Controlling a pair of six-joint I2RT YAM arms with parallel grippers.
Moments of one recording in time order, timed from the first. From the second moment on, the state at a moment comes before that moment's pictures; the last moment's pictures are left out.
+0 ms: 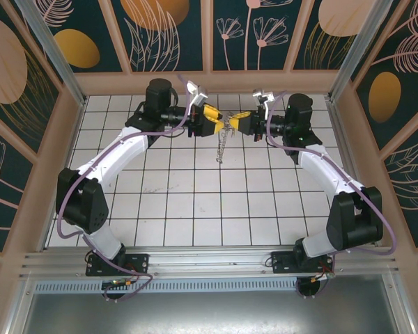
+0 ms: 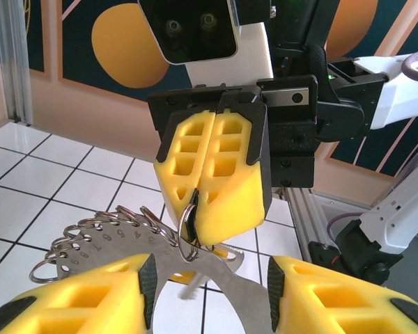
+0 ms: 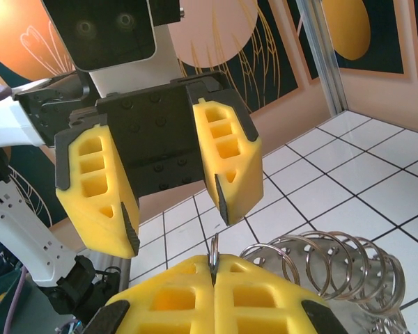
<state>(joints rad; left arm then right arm) -0.46 1.70 1.47 -0.03 1.09 -0.07 0.25 1.45 1.08 0.31 -1.16 0.35</state>
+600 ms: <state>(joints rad) -0.47 1.70 1.46 0.07 1.10 -0.15 0.27 1.45 1.08 0.34 -1.16 0.36</state>
